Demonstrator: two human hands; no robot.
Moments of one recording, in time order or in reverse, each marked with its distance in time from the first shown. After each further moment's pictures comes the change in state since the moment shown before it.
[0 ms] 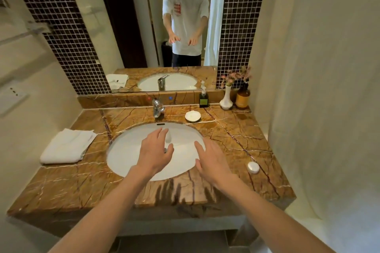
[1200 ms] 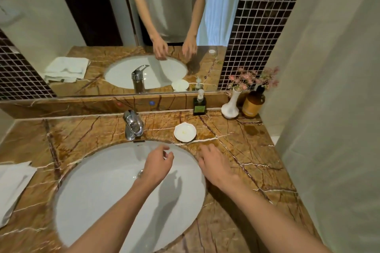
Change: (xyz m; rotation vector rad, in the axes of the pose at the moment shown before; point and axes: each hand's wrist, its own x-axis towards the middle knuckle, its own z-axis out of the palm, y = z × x) left_hand 0.226 -0.049 0.167 -0.458 -0.291 -0.346; right_hand 0.219 0.119 0.110 0.197 -0.248 0.303
